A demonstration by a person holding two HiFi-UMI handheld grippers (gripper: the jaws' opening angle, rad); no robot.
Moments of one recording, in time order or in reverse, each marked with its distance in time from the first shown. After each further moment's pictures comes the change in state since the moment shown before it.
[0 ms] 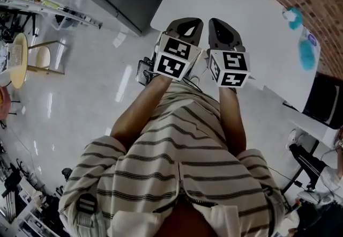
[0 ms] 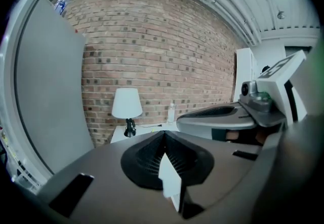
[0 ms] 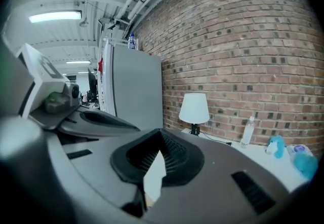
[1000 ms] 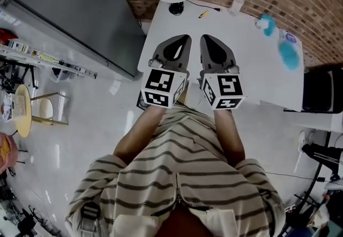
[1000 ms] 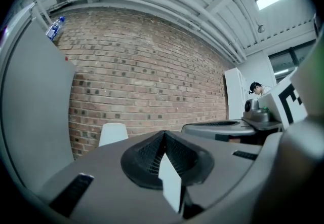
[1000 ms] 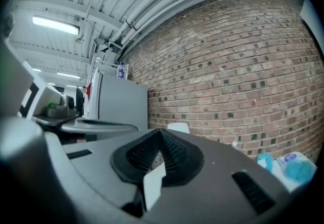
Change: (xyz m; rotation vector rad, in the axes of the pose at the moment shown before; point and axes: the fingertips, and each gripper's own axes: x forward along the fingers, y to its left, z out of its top) left arm -0.006 -0.042 0.116 0.053 -0.323 -0.074; right arm -0.060 -0.059 0.091 0.020 -0.286 -0.147
